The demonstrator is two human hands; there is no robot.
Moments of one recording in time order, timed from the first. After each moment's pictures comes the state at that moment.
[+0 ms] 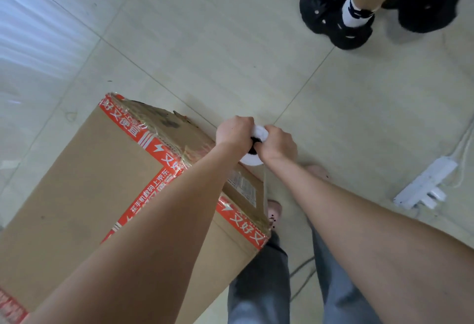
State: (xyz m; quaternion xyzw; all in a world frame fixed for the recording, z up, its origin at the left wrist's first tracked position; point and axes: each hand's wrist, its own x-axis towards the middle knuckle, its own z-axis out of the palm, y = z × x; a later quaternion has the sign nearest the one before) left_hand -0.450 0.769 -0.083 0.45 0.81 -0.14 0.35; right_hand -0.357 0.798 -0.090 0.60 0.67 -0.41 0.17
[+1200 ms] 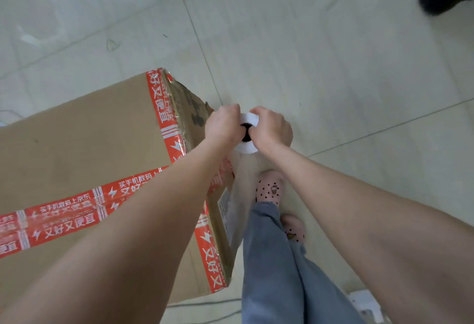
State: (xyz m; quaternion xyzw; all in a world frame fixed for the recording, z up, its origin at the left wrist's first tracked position) left_hand -0.544 0.763 -0.084 0.14 0.94 0.04 0.30; right_hand -0.492 0.851 -0.084 0.34 0.86 -0.32 0.22
